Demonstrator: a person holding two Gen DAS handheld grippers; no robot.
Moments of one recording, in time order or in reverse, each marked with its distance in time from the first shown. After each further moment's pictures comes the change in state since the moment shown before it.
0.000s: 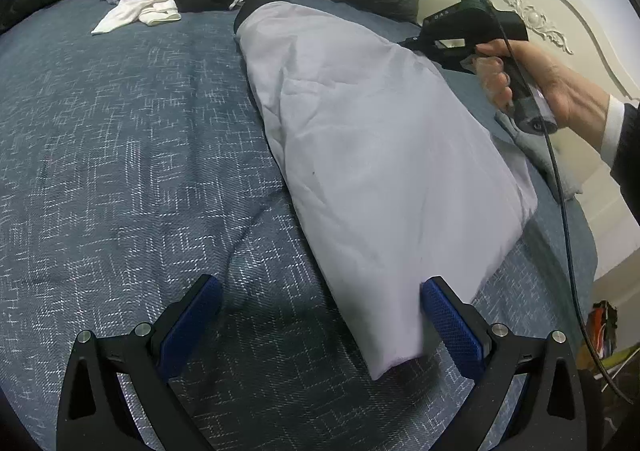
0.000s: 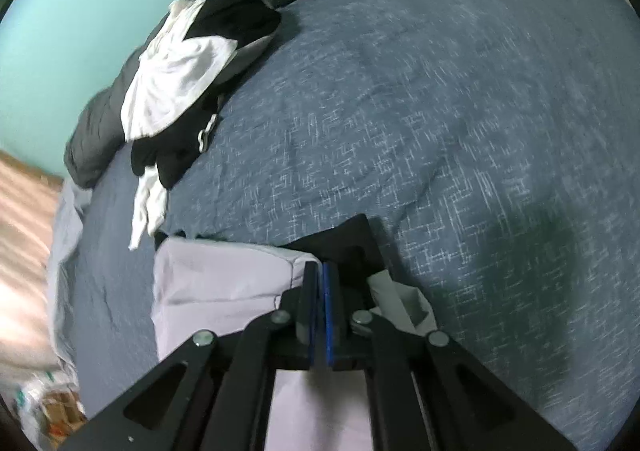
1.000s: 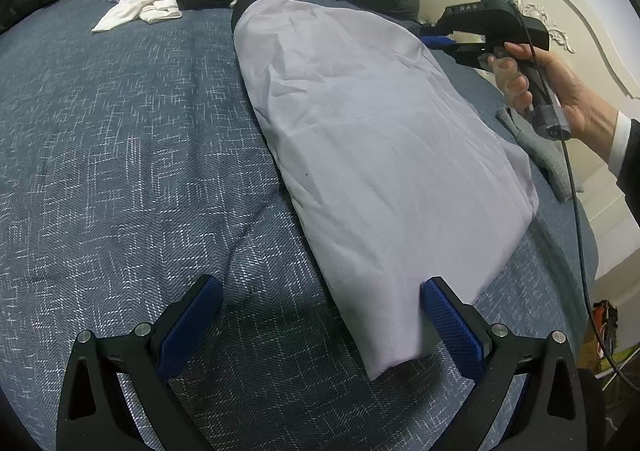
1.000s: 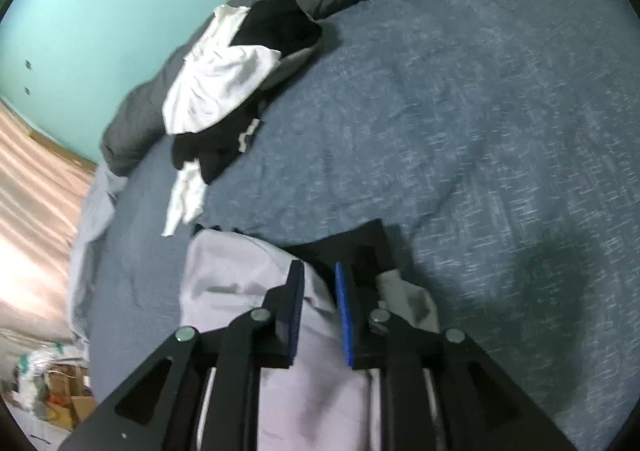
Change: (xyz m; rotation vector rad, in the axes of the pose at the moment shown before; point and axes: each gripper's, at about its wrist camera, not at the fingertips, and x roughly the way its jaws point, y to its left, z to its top) left arm -0.004 0.006 -0.004 -0.006 0.004 0.002; right arm -0.024 0.005 -0.007 -0.129 -0.013 0.106
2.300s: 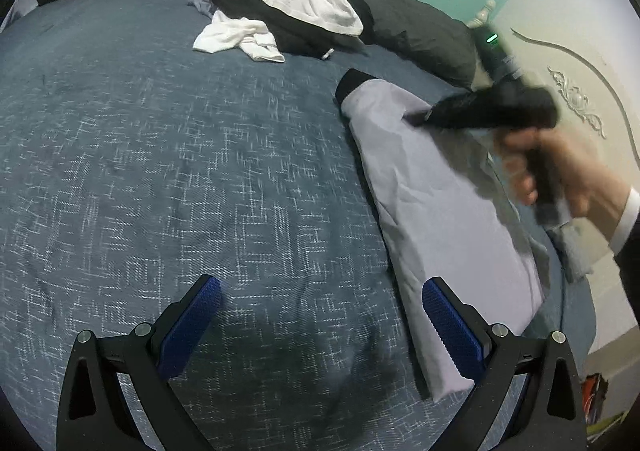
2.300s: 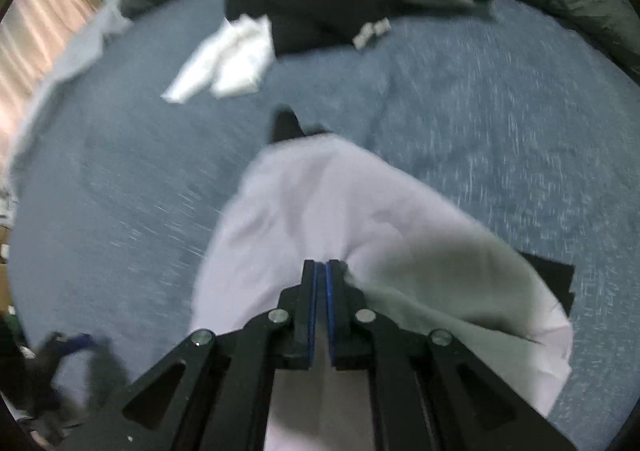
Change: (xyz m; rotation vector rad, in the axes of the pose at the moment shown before) left arm -0.058 0.077 0.018 -0.197 -0.144 0.076; right arm 0.125 0.146 -0.031 -0.463 0.270 -0.230
